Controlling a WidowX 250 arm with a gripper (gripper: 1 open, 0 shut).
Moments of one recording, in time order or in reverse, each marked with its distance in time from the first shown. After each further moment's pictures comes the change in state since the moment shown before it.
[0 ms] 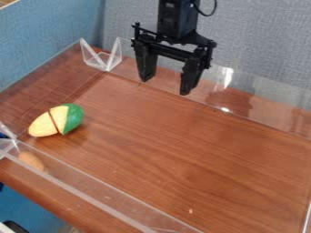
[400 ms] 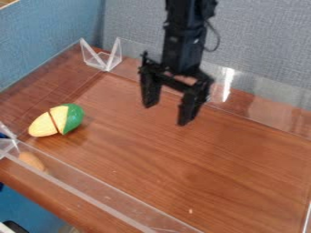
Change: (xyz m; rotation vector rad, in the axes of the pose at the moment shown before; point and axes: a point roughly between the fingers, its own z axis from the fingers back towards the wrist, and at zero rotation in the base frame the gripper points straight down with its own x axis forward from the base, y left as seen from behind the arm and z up) arm -0.011 -0.001 -0.040 0.000 0.088 -0.170
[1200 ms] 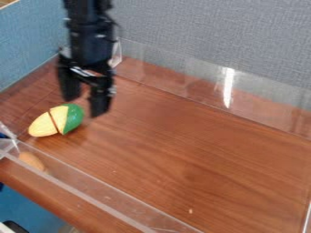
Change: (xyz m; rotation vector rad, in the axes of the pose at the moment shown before) arm -0.065 0.101 -0.001 0.008 -0.039 0.046
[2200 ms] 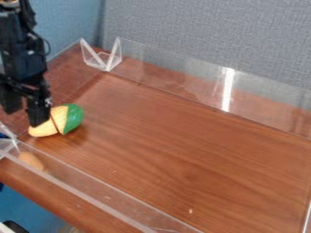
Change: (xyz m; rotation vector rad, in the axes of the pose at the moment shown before) arm -0.029 0.067 -0.040 -0.006 0.010 0.078
